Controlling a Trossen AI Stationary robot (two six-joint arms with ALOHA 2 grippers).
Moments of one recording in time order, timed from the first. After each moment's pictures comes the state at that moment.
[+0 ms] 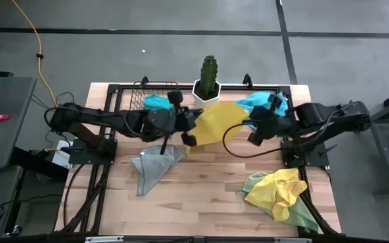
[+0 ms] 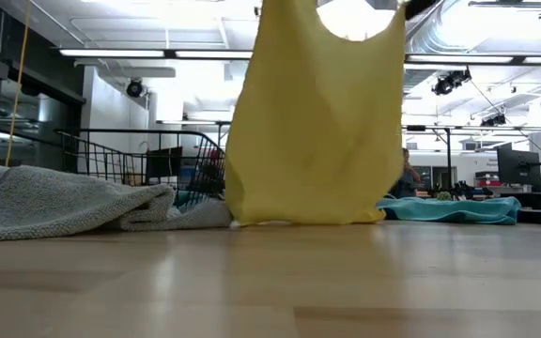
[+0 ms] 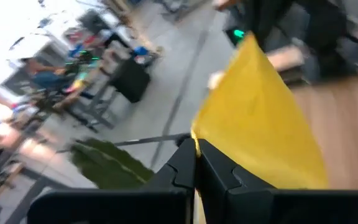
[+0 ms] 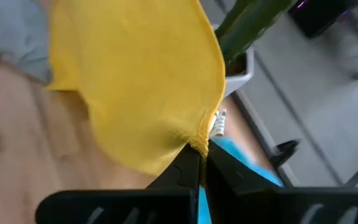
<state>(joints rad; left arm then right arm) -0.04 1.50 1.46 -0.31 -0.71 0.45 0.24 1.20 1.41 -1.25 0.68 0.41</state>
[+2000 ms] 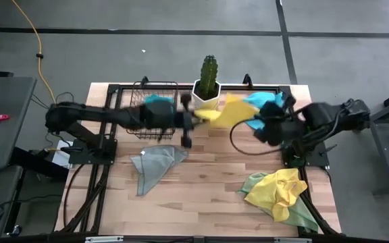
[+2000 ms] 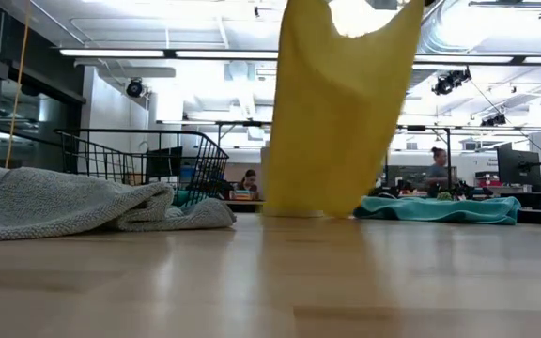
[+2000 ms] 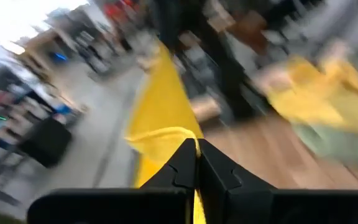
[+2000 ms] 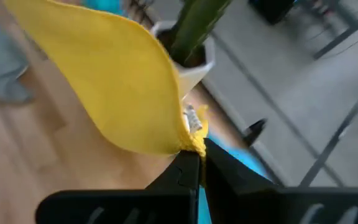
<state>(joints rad) 0.10 1.46 1.20 0.01 -0.15 0.47 0.35 1.24 1.53 -1.53 0.83 0.72</state>
